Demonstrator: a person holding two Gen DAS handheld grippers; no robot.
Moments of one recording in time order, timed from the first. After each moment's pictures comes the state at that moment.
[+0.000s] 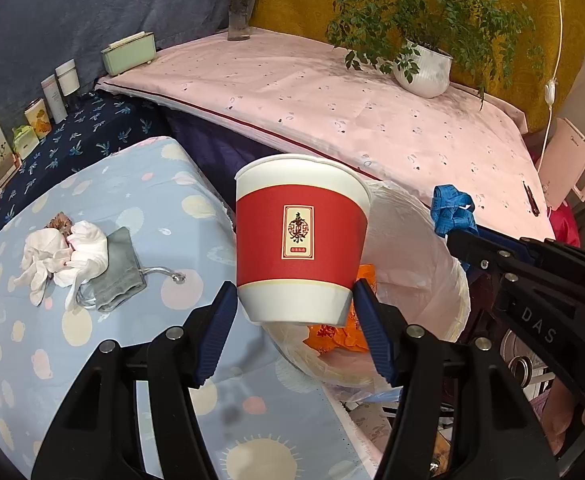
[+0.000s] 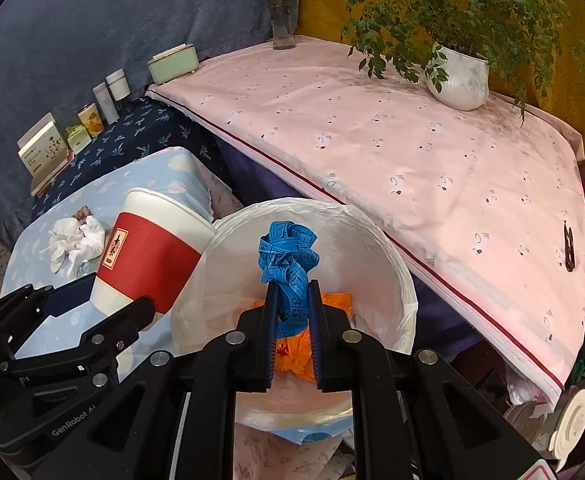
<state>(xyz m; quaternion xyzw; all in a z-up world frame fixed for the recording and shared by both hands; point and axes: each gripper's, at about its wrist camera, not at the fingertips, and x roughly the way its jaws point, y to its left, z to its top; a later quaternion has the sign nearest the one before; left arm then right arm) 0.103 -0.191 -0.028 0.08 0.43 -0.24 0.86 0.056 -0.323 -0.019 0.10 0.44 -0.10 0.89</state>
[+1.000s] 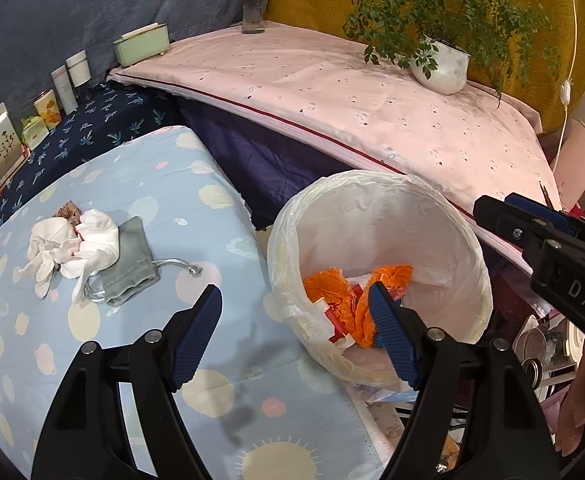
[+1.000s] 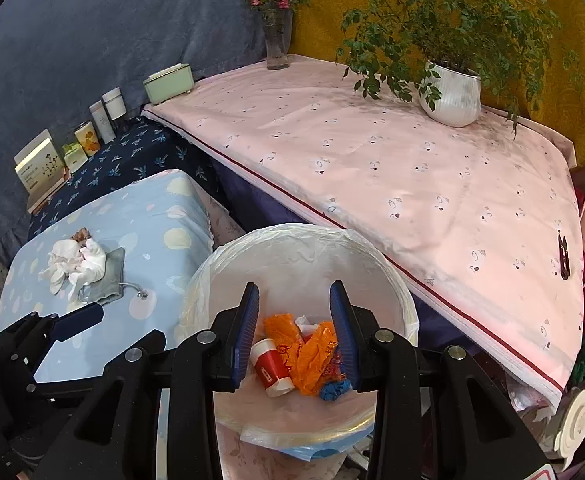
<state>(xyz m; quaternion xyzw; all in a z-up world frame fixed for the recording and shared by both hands) 0.114 -0.177 -0.040 0.08 0.44 -0.22 0.87 0.061 -0.317 -0.008 0.10 0.40 -0.11 0.90</state>
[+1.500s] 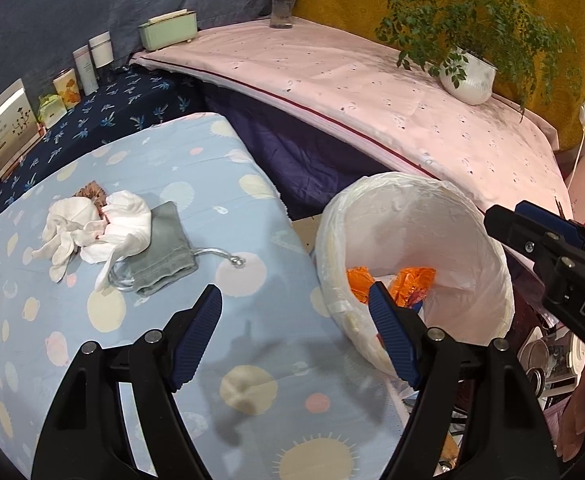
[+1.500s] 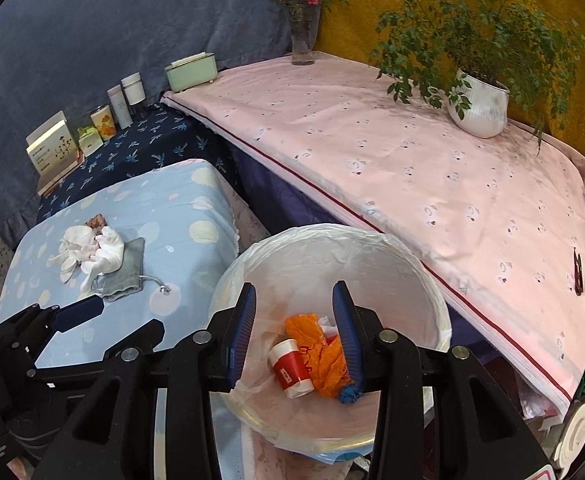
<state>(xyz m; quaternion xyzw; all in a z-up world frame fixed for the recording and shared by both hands) 0.130 -0.137 -0.046 0.05 0.45 -0.19 0.87 0.079 -0.282 -0.010 0.07 0.41 -0.08 0.90</state>
